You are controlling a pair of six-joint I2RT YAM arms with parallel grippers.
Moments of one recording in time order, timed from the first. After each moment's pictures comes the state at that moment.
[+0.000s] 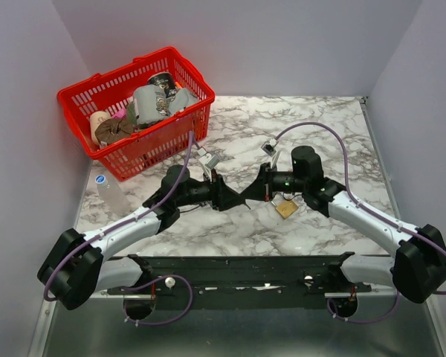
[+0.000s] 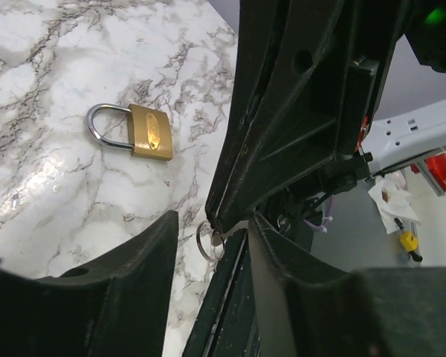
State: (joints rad) left arm -0.66 1.18 0.55 0.47 0.61 -0.61; right arm 0.59 1.22 0.76 0.06 -0.73 0.52
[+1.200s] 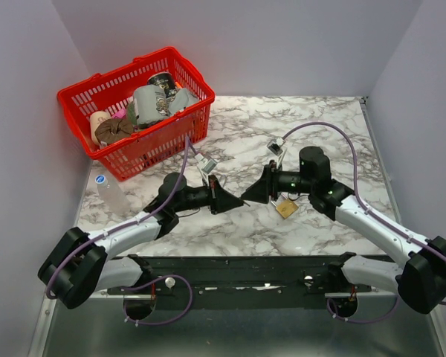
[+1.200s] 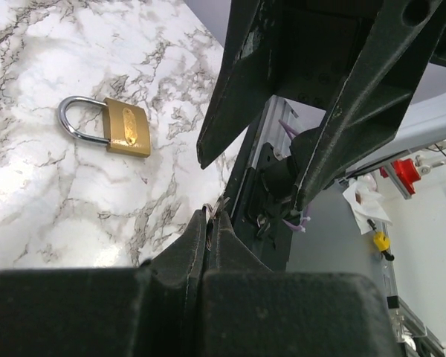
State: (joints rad) left arm -0.67 1.19 0.45 0.66 0.64 -0.72; right arm 0.57 1.15 0.76 0.04 -0.74 0.50
